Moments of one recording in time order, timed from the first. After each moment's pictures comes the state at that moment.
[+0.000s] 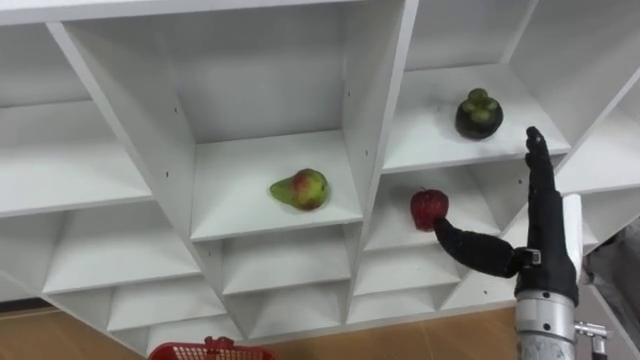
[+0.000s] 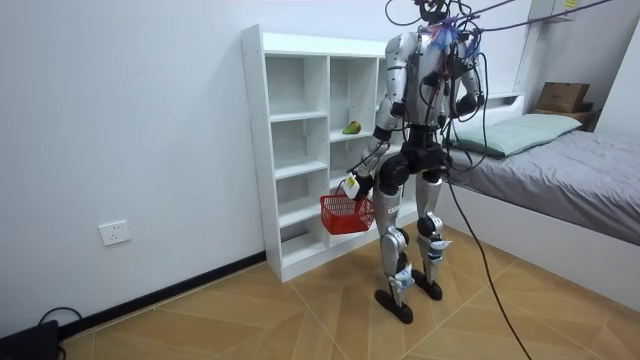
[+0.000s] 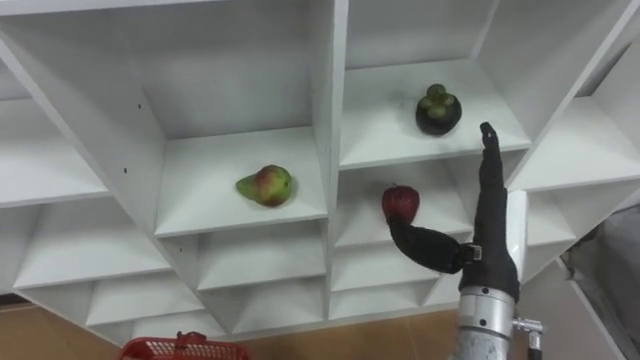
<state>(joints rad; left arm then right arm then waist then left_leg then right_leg) 0.20 0.19 -0.08 1.08 -0.11 -0.18 -0.03 0.32 -0.22 0.10 -0.01 -0.20 -0.29 -0.50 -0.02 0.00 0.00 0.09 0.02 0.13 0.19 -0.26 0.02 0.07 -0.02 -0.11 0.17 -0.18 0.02</state>
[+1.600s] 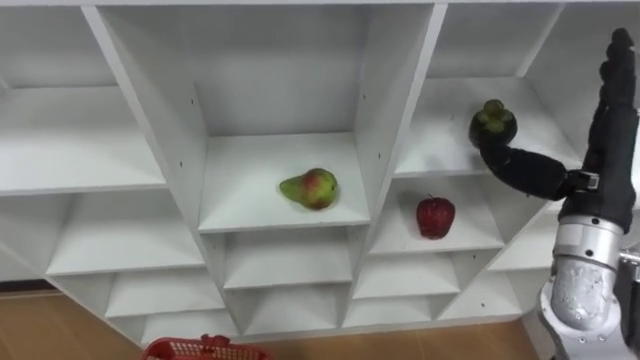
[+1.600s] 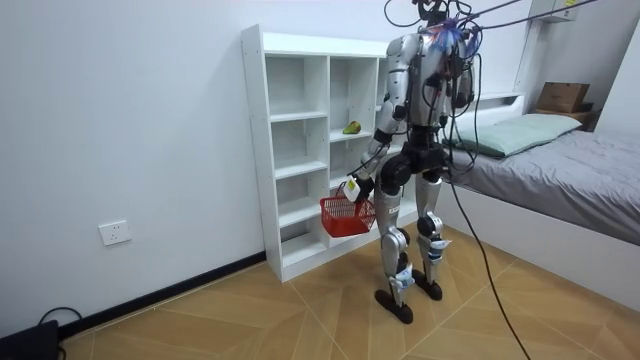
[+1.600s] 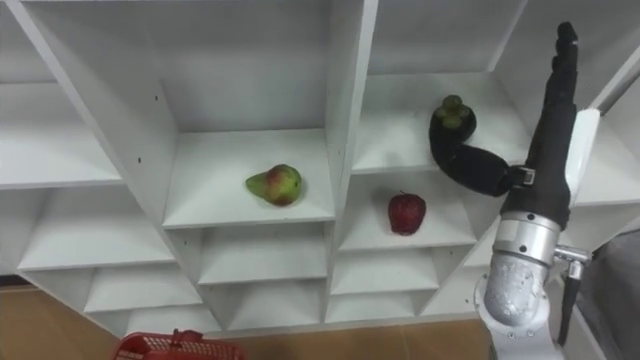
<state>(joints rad) 0.19 0.22 -0.04 1.06 -0.03 -0.13 -0.05 0.08 -0.31 0.00 0.05 -0.11 -0.26 -0.50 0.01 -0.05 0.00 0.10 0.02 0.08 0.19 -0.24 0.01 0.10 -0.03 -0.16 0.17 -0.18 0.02</state>
